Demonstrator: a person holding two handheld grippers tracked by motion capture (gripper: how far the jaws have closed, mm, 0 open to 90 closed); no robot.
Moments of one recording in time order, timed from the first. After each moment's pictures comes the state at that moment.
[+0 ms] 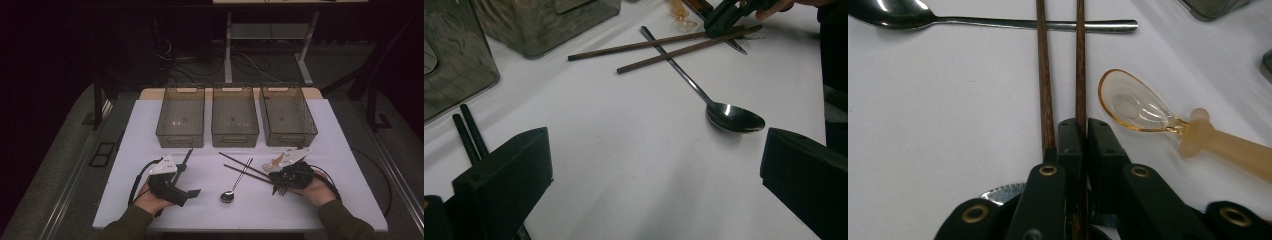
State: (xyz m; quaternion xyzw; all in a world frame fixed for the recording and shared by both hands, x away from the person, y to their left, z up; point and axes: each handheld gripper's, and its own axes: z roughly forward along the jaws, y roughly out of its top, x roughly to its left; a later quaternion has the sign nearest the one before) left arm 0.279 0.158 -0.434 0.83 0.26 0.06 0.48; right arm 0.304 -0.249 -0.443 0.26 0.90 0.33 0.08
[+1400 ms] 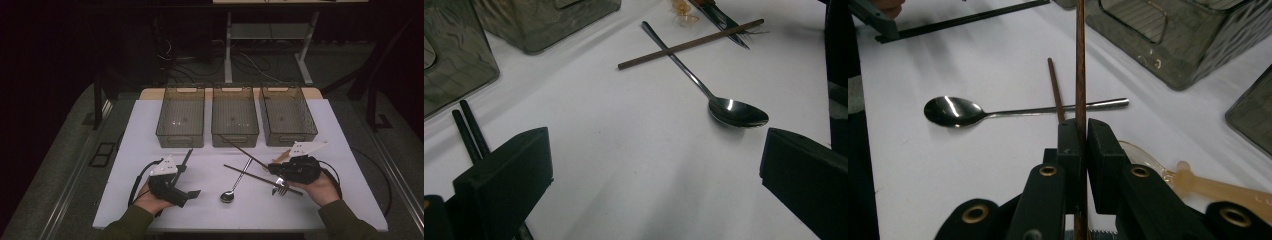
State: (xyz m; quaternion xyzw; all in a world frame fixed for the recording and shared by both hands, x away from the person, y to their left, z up) left arm 0.278 0.158 -0.436 0.84 0.26 0.06 0.48; right arm 0.297 -0.254 -0.403 0.30 0.85 0.42 0.07
